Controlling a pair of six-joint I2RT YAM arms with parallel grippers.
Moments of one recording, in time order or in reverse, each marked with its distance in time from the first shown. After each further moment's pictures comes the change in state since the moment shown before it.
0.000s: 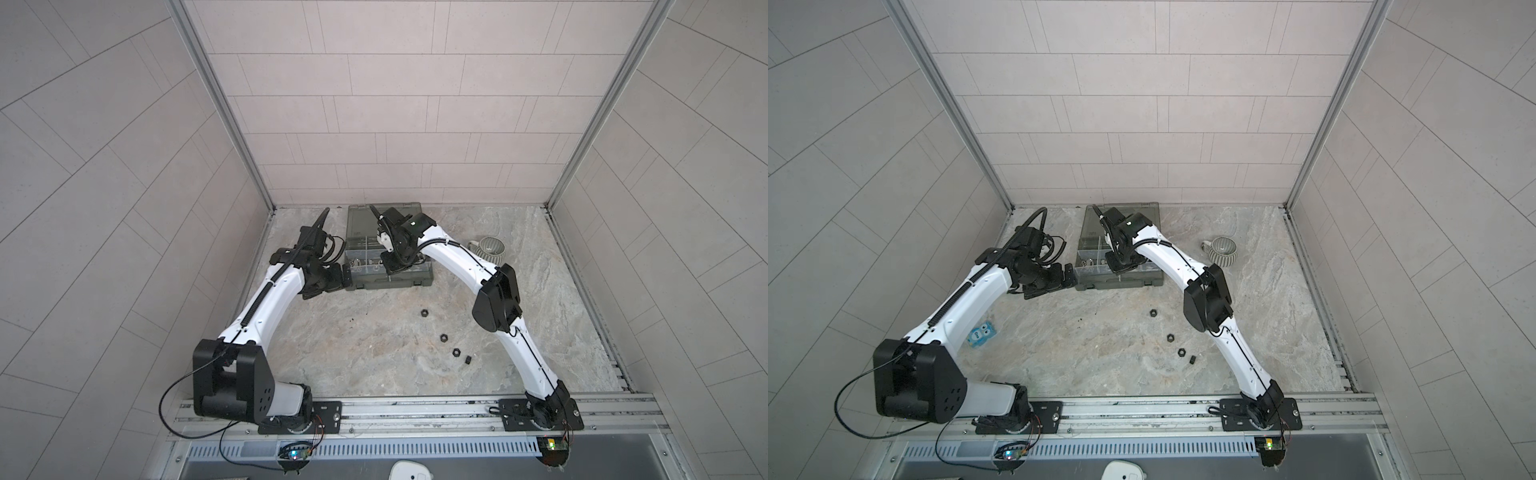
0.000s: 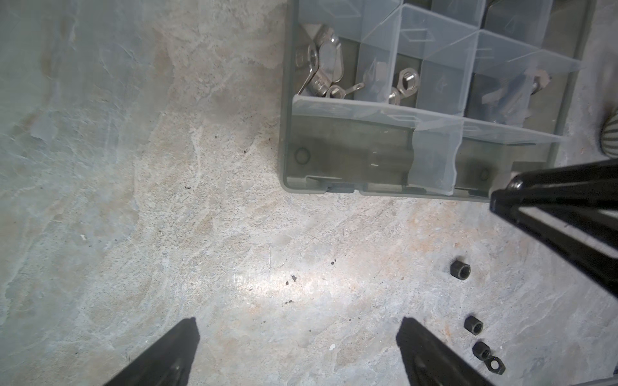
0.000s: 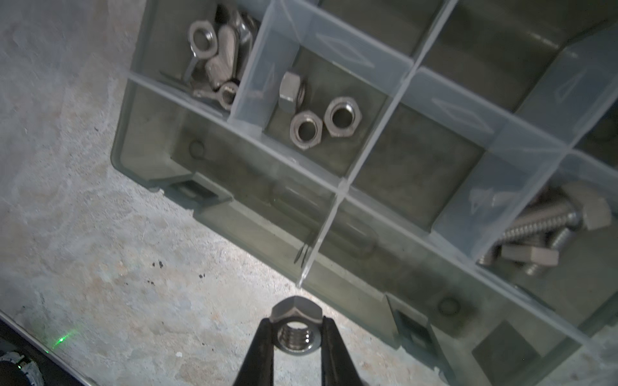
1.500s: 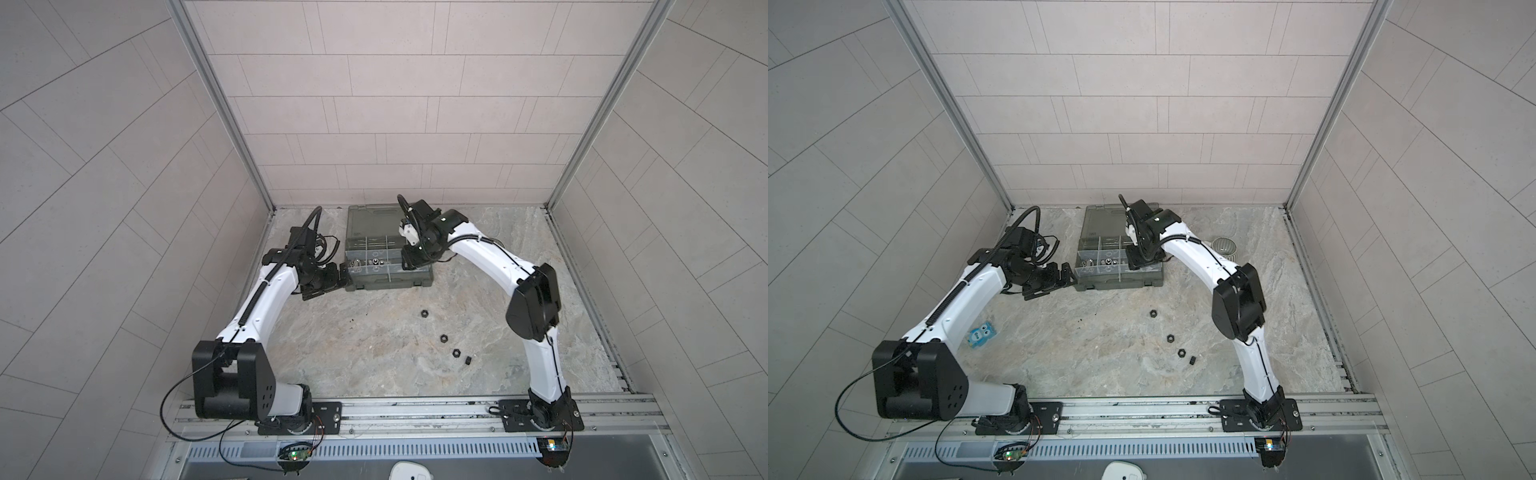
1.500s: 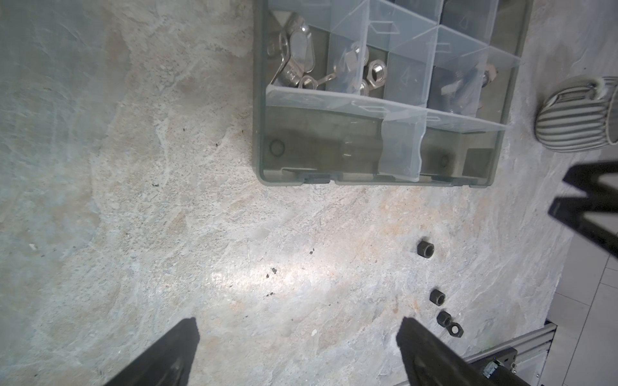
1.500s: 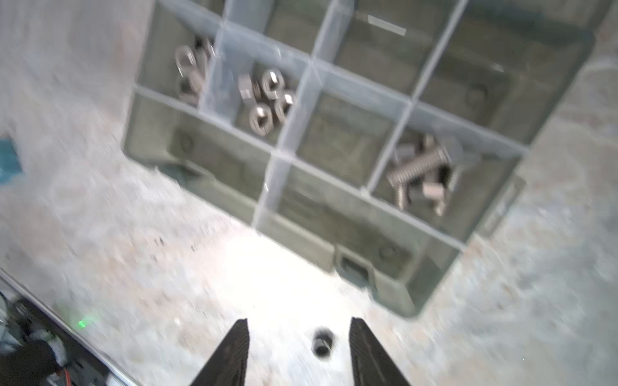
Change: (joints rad) left arm 0.064 -0.011 0.000 0.011 0.158 0.054; right arm -0.077 -0.417 -0.559 0.178 -0.014 0.006
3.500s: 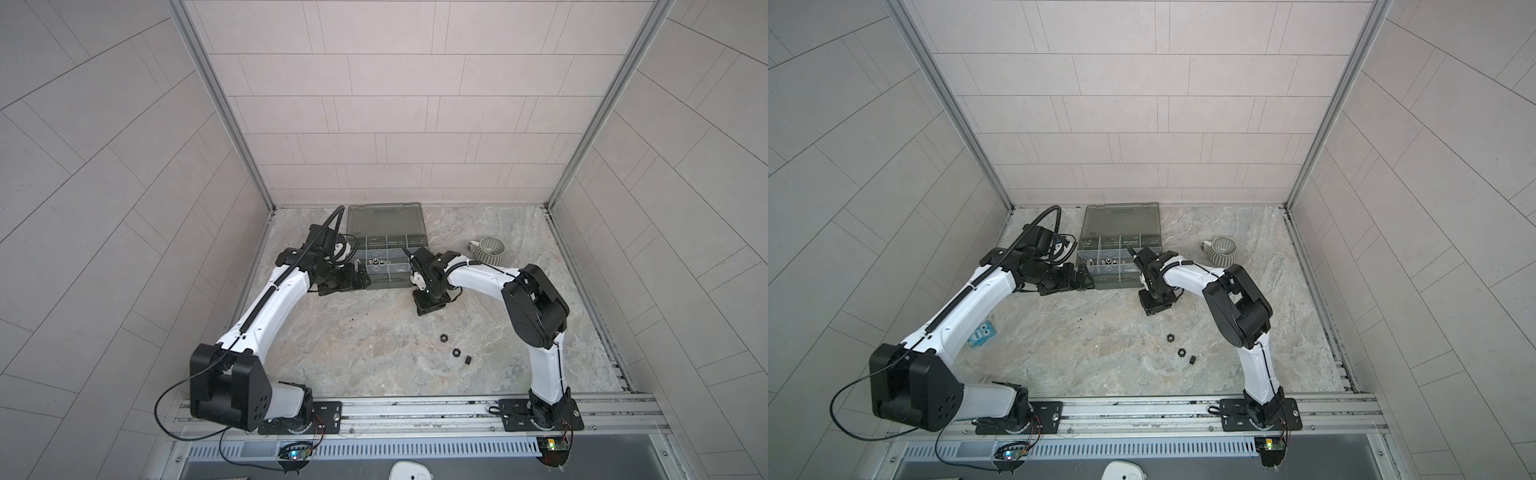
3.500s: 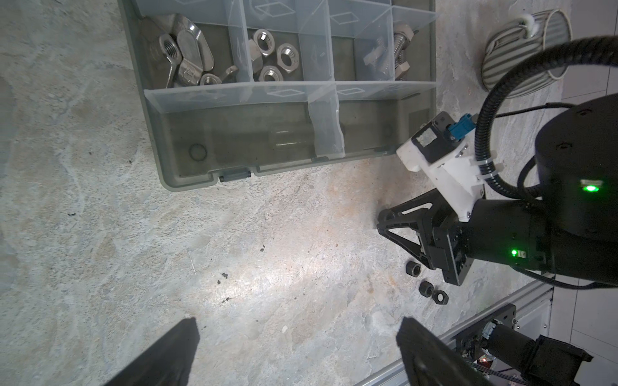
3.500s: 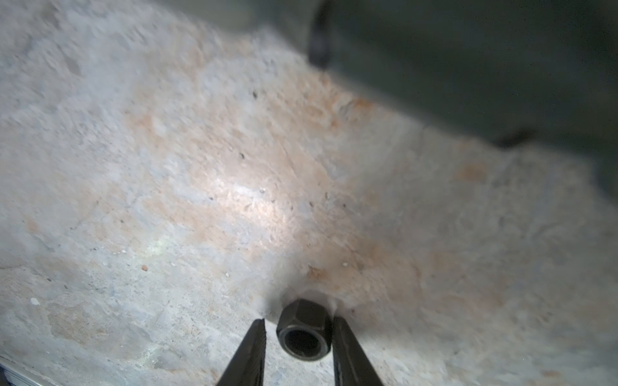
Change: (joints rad) left arm -0.173 -0.028 0.022 0.015 0.006 0.005; right arm 0.047 0.017 -0.444 0.226 -0.039 0.075
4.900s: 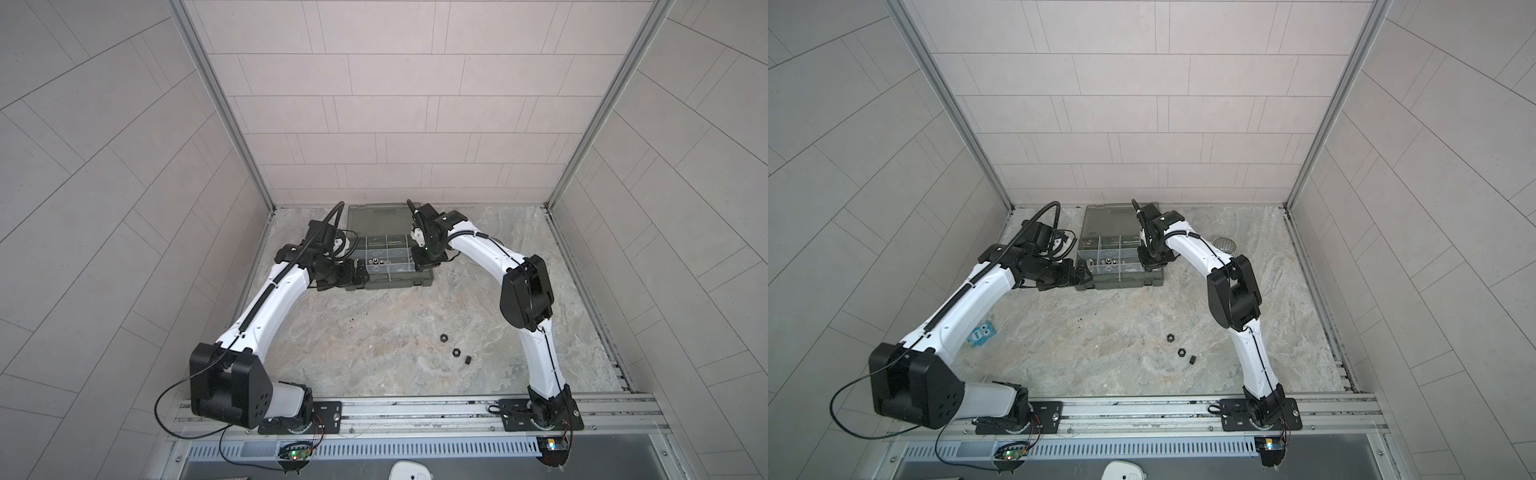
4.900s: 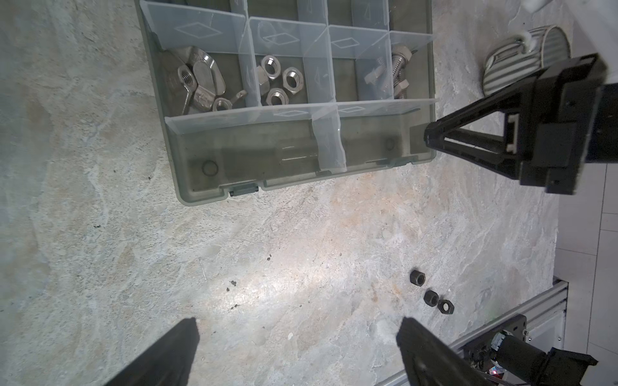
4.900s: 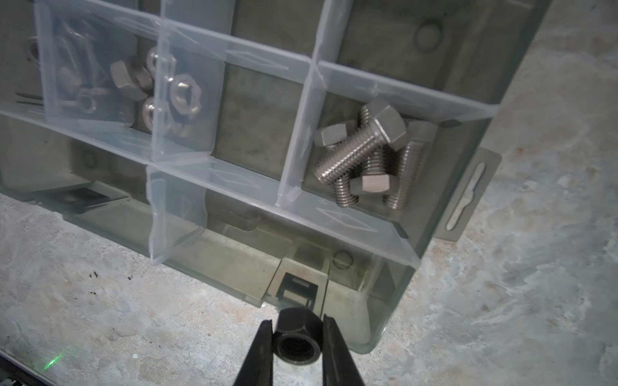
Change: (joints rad) left arm 0.000 0.011 0.049 -0.012 -0.038 0.008; right arm -0.129 0.175 0.561 -0.247 0.037 -0.049
